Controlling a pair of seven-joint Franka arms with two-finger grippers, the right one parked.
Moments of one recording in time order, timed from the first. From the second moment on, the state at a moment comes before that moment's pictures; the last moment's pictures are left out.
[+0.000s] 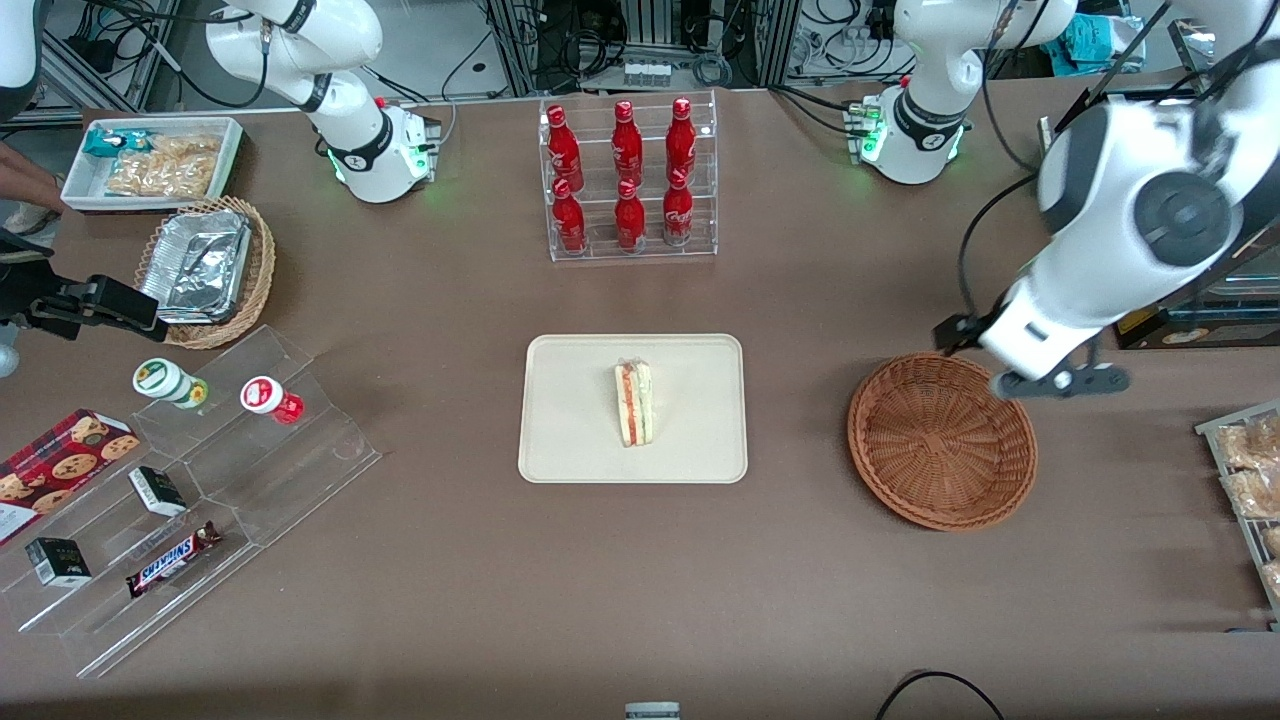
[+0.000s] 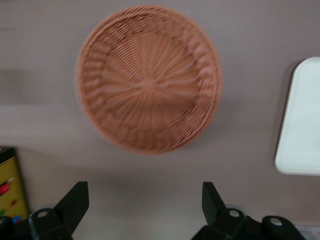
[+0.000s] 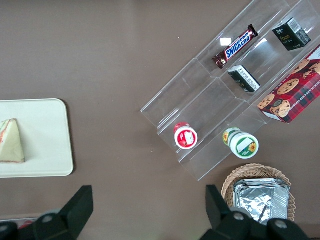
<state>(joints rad) 0.01 0.04 -0.18 -1.83 0.05 1.73 -0.19</state>
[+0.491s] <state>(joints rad) 0.07 -0.04 -0.18 -1.76 0.05 1.61 -0.12</state>
